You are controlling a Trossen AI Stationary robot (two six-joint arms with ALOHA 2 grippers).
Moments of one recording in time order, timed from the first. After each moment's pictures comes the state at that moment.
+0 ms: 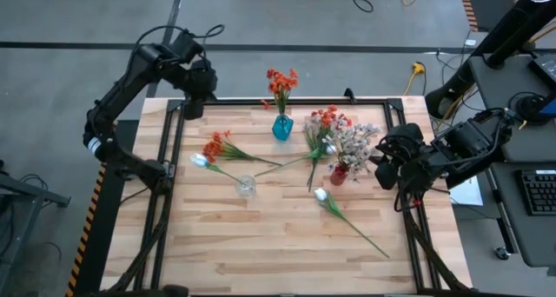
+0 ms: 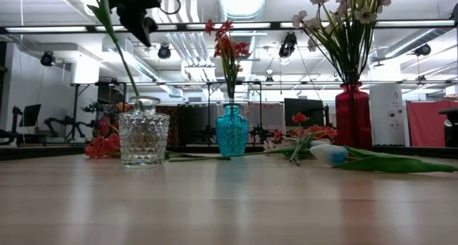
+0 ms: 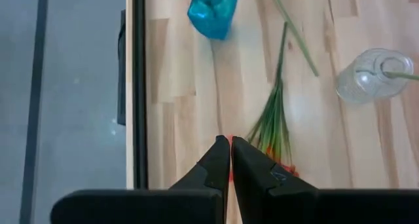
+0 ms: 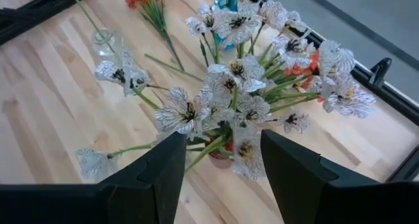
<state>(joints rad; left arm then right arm) 0.87 1.45 1.70 -1.40 0.31 0.90 0.51 1.16 1.58 -1.57 0.64 1.09</state>
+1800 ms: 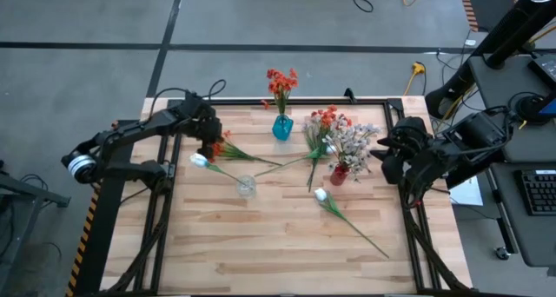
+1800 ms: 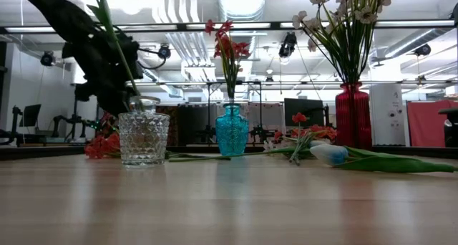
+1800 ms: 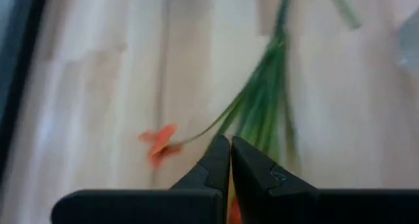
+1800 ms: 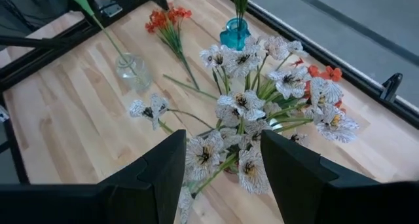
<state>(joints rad) 0.84 1.19 0.62 -0.48 0.36 0.77 0.51 1.17 1.69 -1.57 0.67 1.06</state>
